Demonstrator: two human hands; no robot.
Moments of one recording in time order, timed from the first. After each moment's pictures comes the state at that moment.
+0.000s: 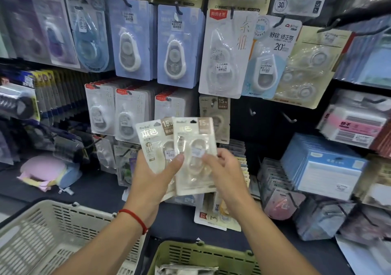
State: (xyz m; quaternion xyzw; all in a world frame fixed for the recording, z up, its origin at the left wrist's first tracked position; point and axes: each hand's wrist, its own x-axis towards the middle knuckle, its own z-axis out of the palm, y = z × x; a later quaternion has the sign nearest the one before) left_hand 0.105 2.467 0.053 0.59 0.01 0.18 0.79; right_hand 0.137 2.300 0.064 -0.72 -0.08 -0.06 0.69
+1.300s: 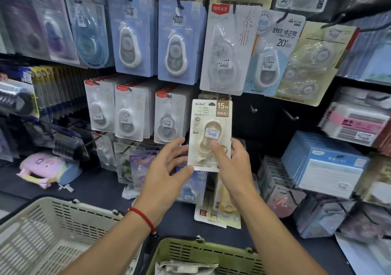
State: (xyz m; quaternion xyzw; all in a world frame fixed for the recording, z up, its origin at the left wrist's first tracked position) left_hand 0.106 2.458 0.048 0.68 -0.06 0.14 0.72; right_hand 0.153 2.295 0.063 -0.71 -0.06 -0.14 0.69
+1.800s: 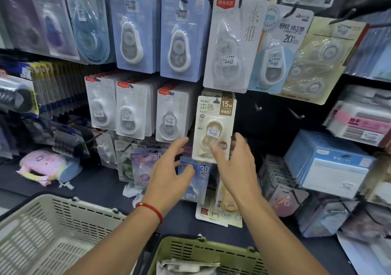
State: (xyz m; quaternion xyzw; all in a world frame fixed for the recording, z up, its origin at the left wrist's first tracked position) left_hand 0.119 2.458 0.041 0.77 -0.07 0.18 0.60; right_hand 0.152 2.292 0.066 -0.88 -0.02 -0.20 0.43
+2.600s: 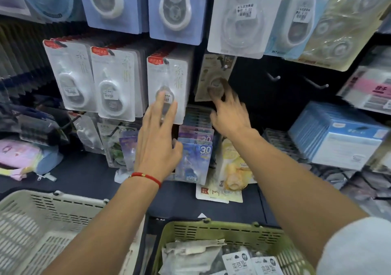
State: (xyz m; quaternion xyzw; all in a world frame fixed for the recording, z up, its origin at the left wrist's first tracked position) left_hand 0.187 2.494 0.024 0.91 -0.11 0.28 0.29; right_hand 0.287 2.296 0.060 -0.98 -0.08 -0.19 0.01
